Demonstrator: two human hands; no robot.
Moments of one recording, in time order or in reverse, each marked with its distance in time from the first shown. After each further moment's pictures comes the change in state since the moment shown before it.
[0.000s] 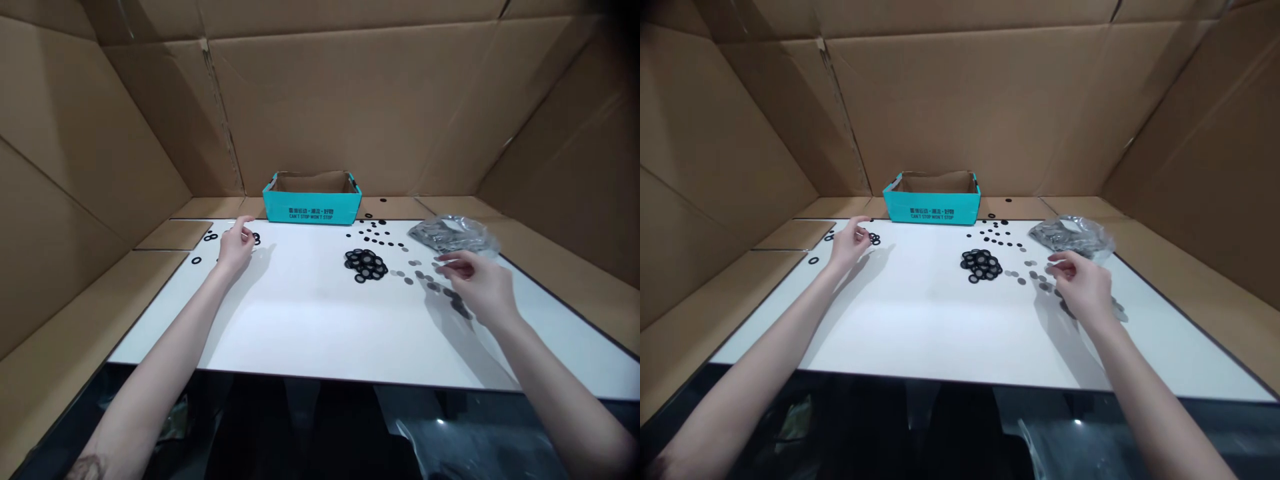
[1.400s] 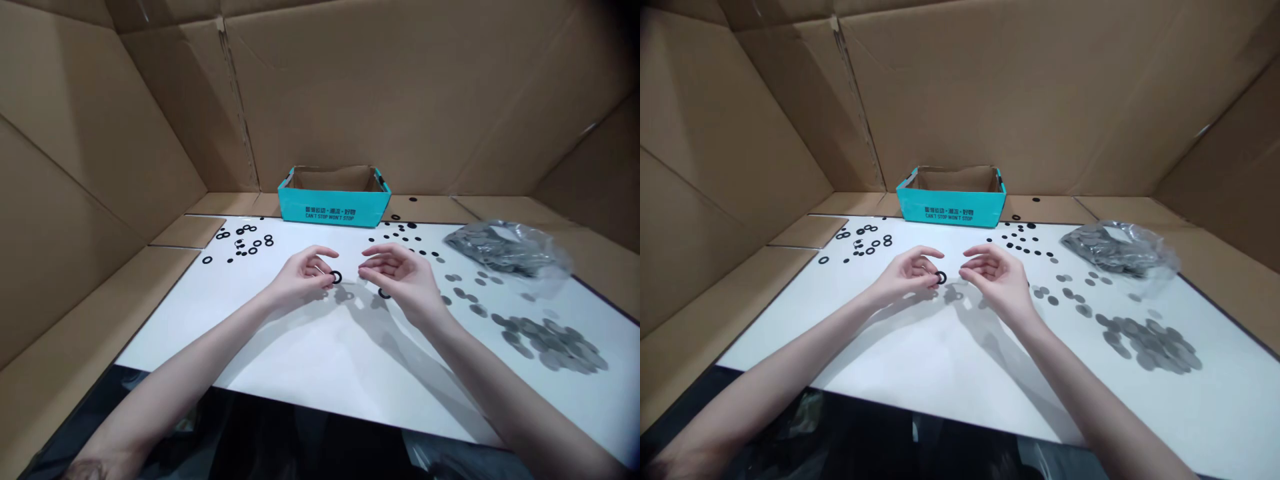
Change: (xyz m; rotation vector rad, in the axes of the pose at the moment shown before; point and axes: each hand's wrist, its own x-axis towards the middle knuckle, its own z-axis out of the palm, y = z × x) left_hand -0.064 0.093 0.029 -0.908 -0.663 -0.131; right_hand -0.025 -0.121 0.086 0.875 -0.406 -0.152
